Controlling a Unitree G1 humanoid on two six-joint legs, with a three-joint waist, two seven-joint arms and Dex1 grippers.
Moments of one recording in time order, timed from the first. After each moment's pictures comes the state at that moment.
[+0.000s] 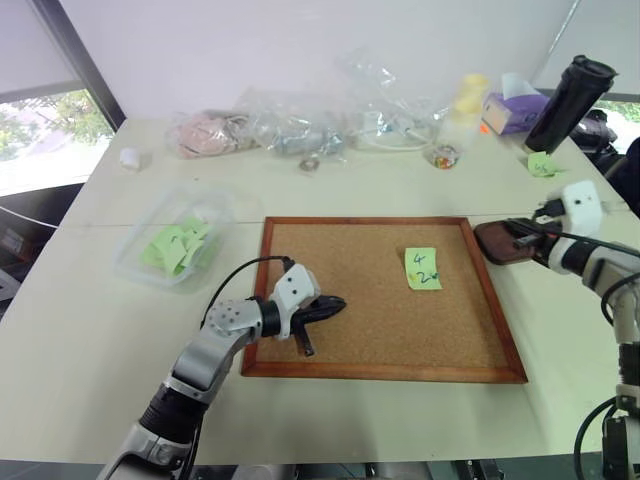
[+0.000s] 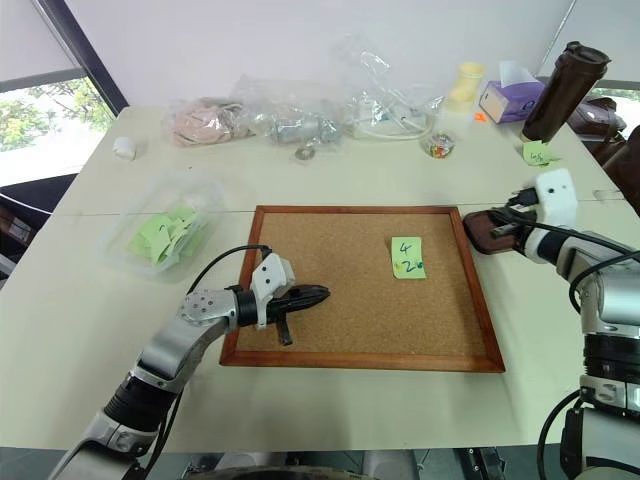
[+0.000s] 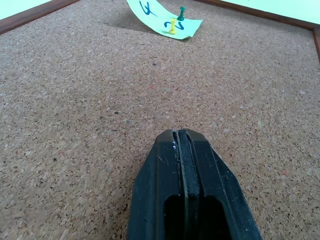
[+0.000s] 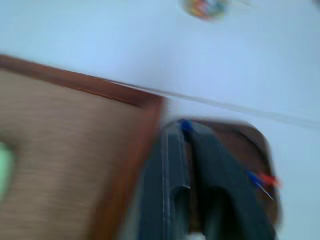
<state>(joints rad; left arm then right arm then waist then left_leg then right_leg) -0.25 0.34 -0.31 -0.11 -0.18 0.32 -0.83 -0.41 -0.81 -0.32 0.27 0.31 0.61 0.63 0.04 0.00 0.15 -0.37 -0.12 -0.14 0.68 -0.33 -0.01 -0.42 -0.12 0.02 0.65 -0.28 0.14</state>
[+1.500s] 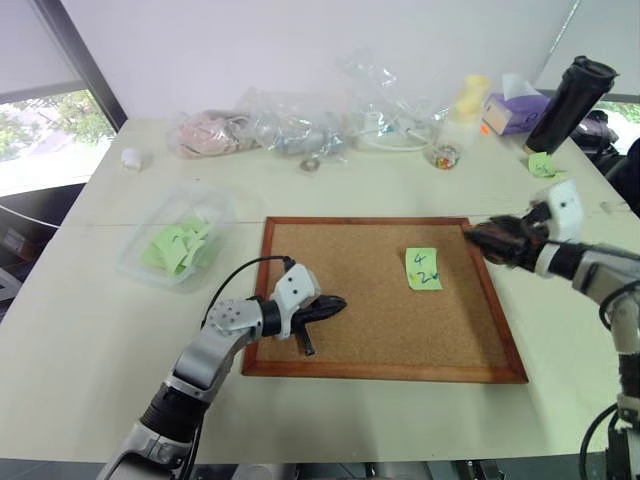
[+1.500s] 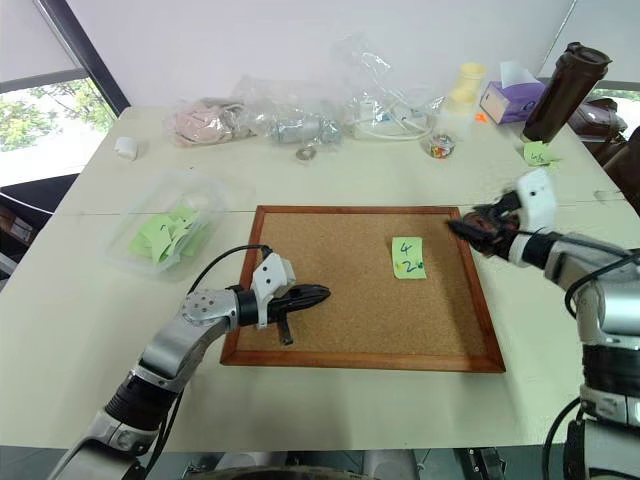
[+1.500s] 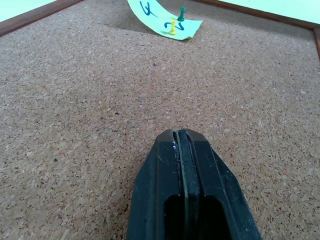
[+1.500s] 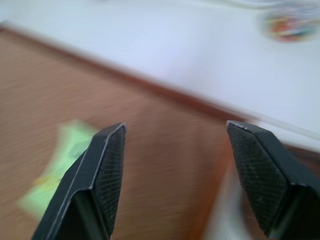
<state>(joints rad) -0.26 0.34 -0.31 -0.10 -0.18 0.32 -0.83 -0.27 -0.80 -0.27 -0.15 0.48 0.76 0.78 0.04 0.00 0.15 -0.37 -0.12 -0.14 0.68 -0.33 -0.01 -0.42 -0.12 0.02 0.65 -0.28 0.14</state>
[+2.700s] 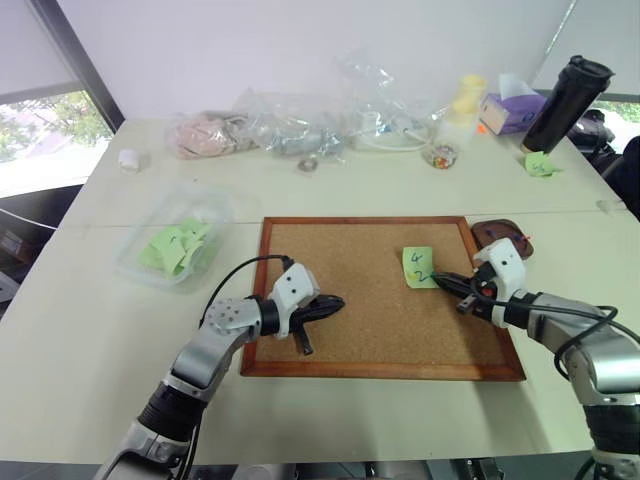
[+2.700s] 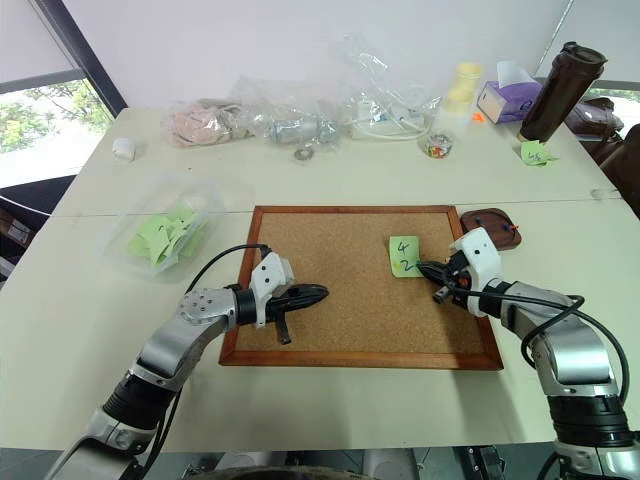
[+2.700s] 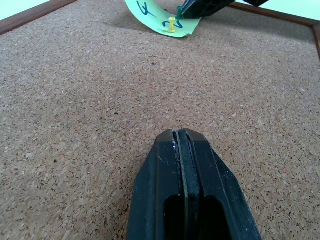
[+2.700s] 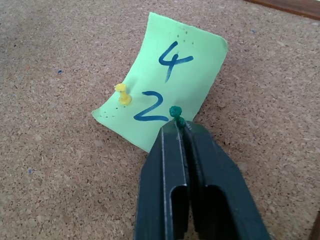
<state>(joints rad) -0.27 0.35 -0.31 -0.10 -0.19 0.33 -0.83 -0.12 -0.70 -0.16 -0.16 0.40 0.62 0.73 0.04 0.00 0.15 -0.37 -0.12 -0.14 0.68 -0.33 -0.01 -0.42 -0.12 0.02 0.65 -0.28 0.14</state>
